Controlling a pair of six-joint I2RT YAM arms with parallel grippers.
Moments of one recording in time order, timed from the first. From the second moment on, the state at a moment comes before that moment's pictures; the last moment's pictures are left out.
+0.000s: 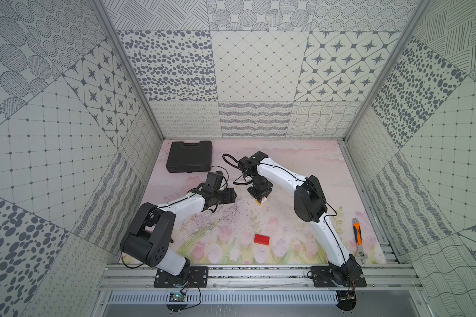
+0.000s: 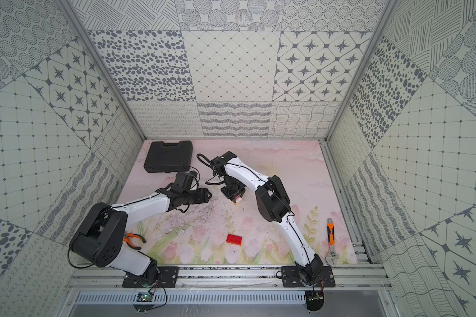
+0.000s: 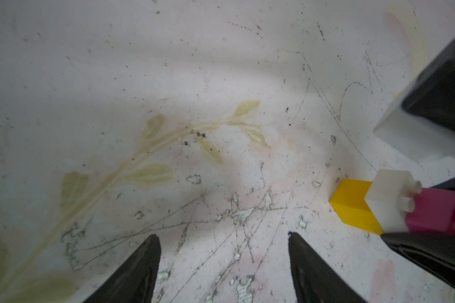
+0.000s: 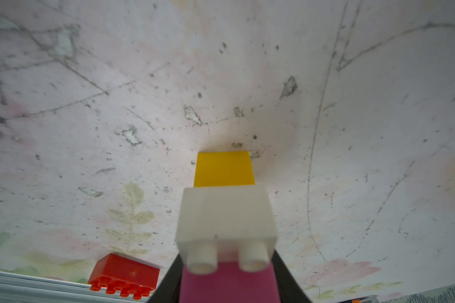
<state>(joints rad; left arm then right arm) -0.42 1.52 0.75 -0.15 0.16 -0.45 0.76 2.39 2.19 -1.55 0.06 0.09</state>
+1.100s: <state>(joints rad) -0.44 1.52 0.77 -0.16 0.16 -0.44 0.76 2.18 2.06 -1.43 0.06 0.07</state>
